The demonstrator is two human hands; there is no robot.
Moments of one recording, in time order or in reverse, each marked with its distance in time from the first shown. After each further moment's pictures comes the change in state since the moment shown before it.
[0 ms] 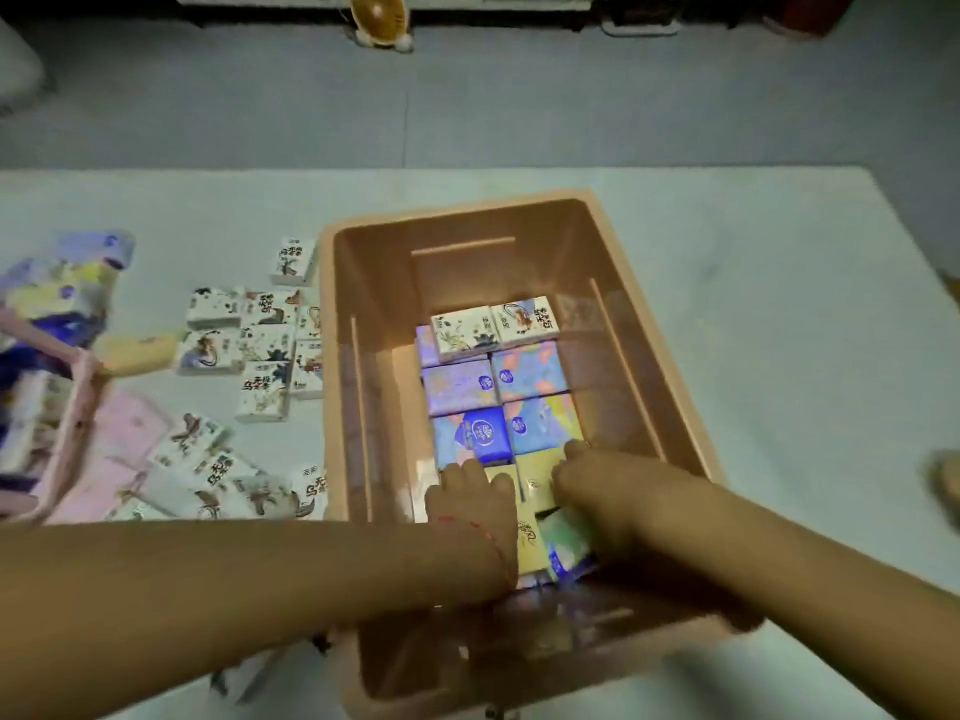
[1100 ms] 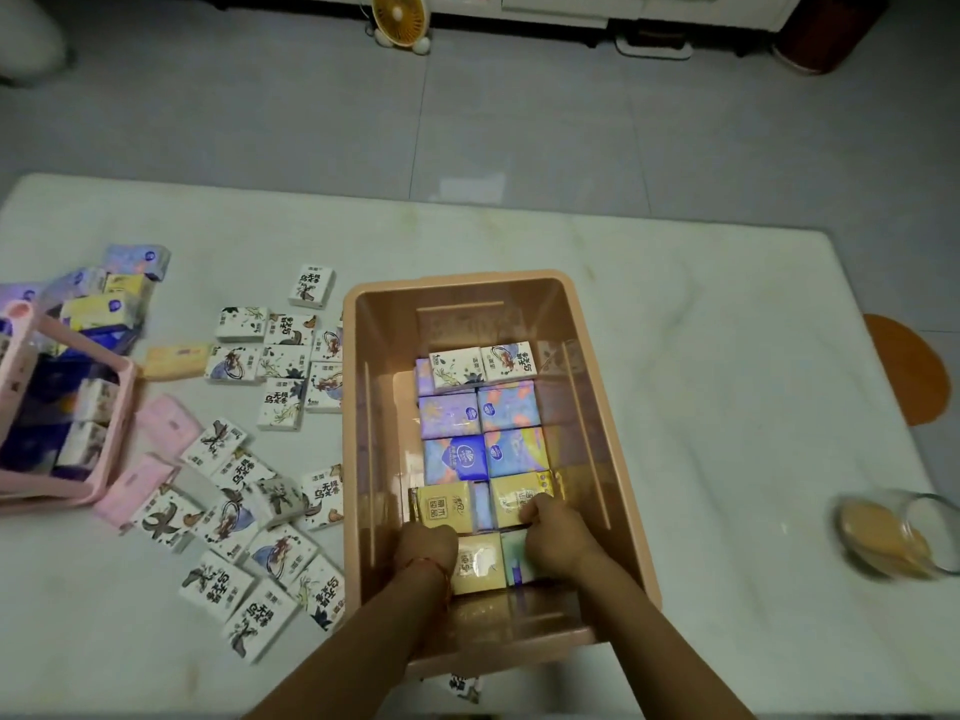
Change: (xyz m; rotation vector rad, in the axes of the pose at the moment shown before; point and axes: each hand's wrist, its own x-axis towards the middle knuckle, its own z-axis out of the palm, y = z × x) left_hand 0.006 0.005 0.027 -1.445 -0.082 -0.896; right_hand -0.010 -0.005 0.021 1.012 0.186 0.330
